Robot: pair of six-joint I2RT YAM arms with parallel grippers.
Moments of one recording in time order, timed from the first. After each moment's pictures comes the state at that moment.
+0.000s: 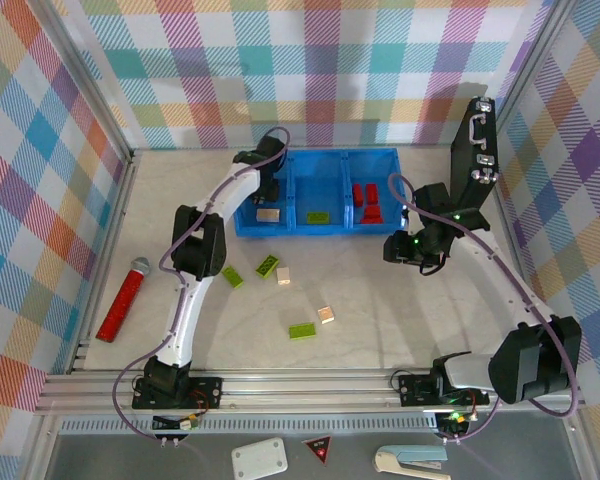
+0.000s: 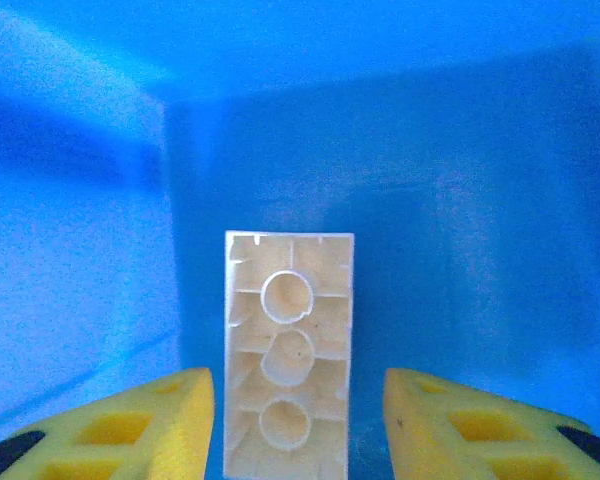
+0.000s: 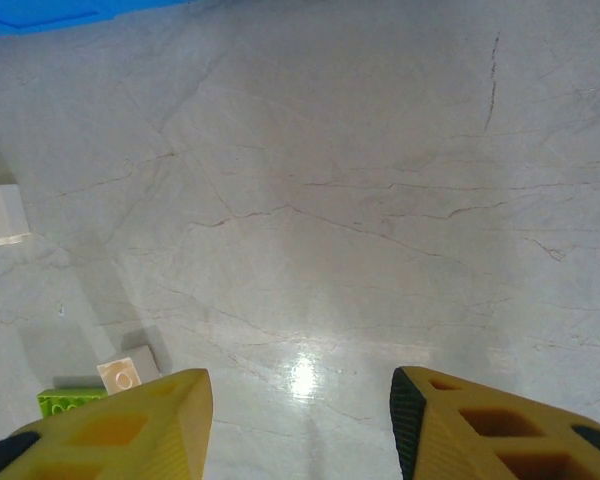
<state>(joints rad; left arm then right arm) -0.36 2.47 2.27 -0.95 -0.30 -0.22 0.25 1.30 1.13 -1.04 -0.19 0.31</state>
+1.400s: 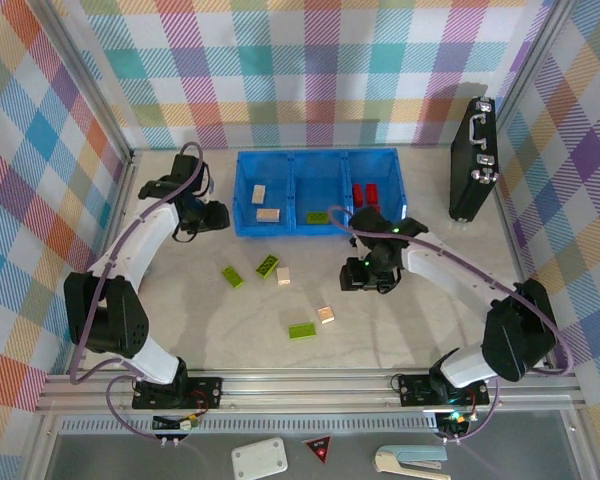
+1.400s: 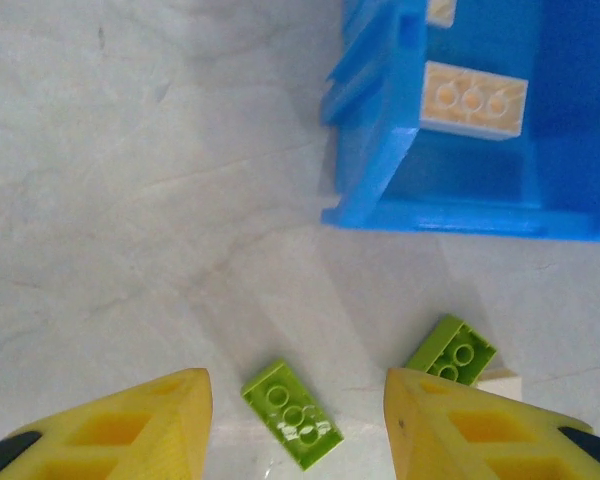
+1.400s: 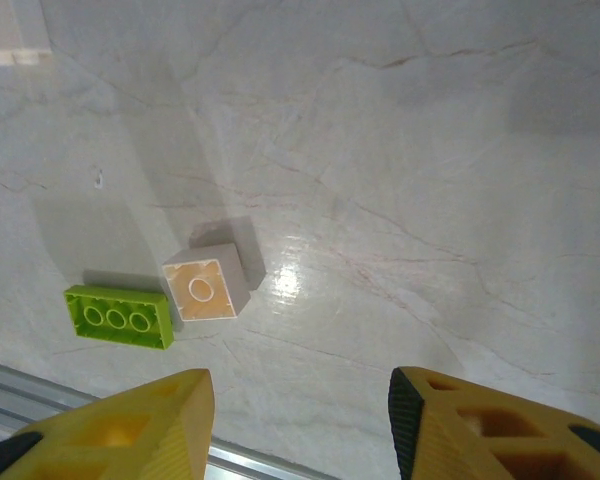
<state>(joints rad) -0.15 1.56 1.35 -0.92 0.06 -0.29 0.65 1.47 1.11 -1.01 -0.19 0.52</state>
